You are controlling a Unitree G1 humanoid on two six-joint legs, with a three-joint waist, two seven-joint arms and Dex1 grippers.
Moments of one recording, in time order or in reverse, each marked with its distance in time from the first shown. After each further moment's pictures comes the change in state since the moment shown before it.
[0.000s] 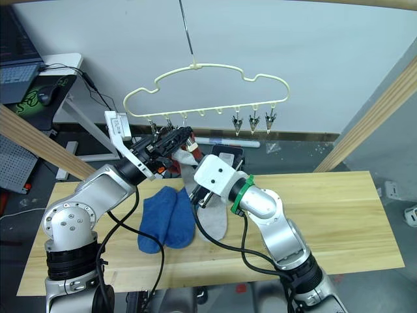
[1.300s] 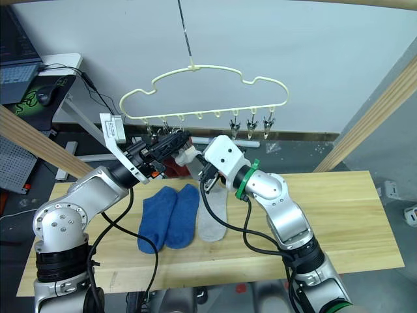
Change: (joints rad) left arm 0.026 0.061 0.006 0.017 -0.038 0.015 -0.090; right arm -0.103 -0.003 -0.088 0.101 0.190 0.031 -0.014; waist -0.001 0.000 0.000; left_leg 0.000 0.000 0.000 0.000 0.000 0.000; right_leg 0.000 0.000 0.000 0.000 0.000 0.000
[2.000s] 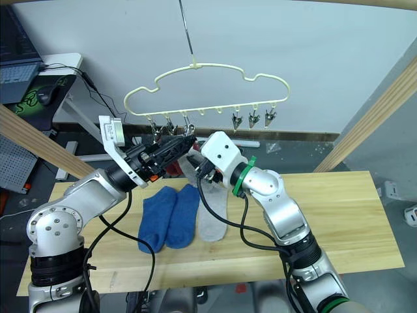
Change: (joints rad) left arm 0.027 0.038 -0.001 -0.037 -0.052 0.012 0.008; right arm -0.027 -0.014 0.006 0.027 0.014 0.044 0.005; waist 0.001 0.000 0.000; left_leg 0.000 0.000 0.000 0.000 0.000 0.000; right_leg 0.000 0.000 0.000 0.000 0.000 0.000
